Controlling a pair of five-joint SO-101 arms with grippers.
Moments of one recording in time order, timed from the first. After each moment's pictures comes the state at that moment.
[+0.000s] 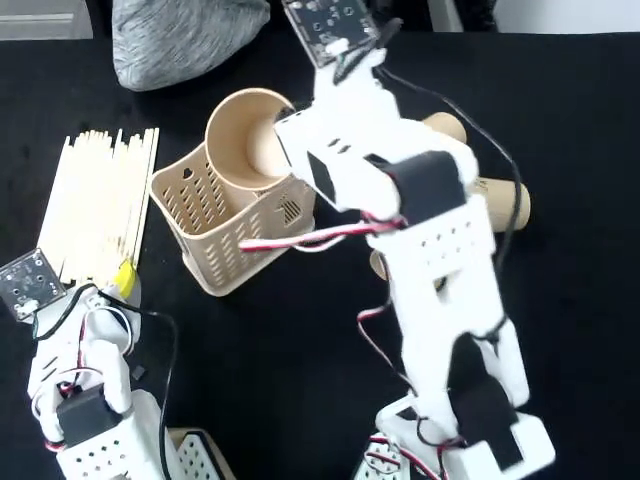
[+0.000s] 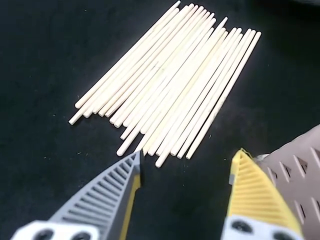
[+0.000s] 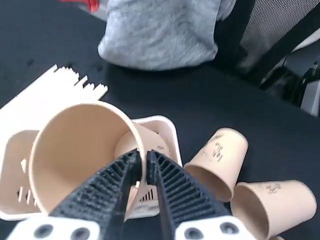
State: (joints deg) left arm -31.2 -103.7 85.8 64.1 6.7; right arm -25.0 -13.3 -17.5 77.0 6.4
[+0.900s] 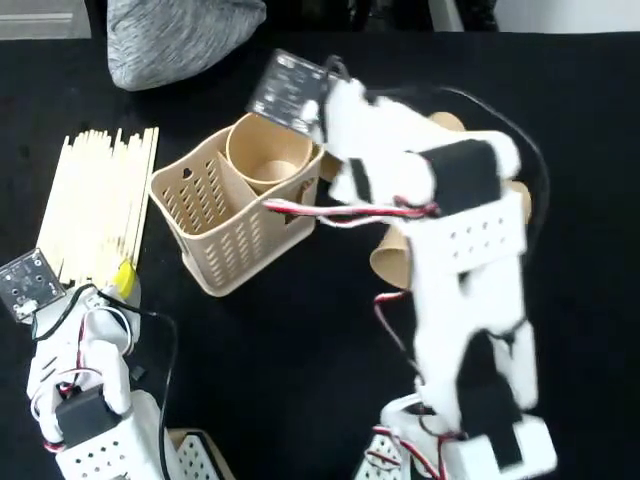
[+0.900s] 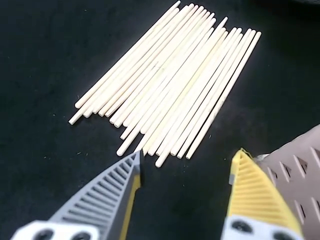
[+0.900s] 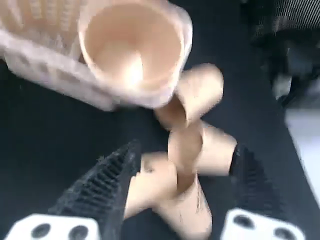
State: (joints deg) left arm -31.2 -103.7 85.8 64.1 6.7; right arm -17.8 -12.3 -23.3 99.1 49.1
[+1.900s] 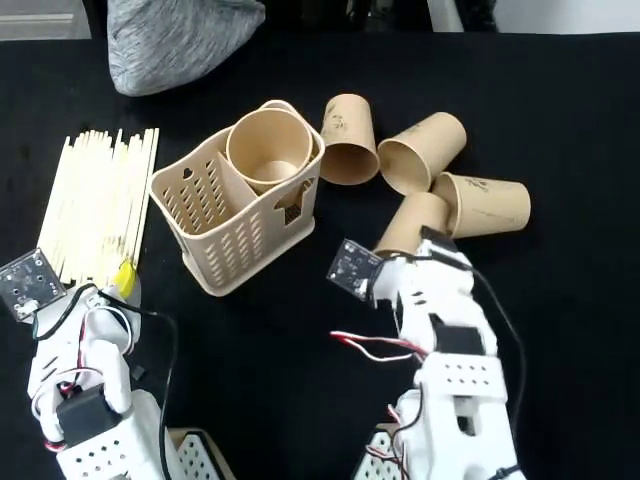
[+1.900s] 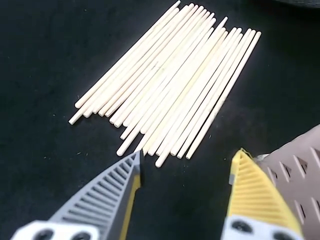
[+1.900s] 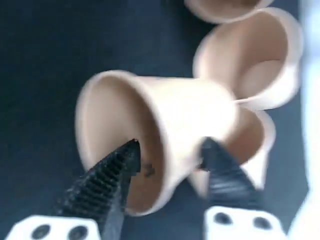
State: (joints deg) left arm -31.2 -103.7 85.8 64.1 6.7; right arm 2.8 -59.5 85.9 25.7 71.1
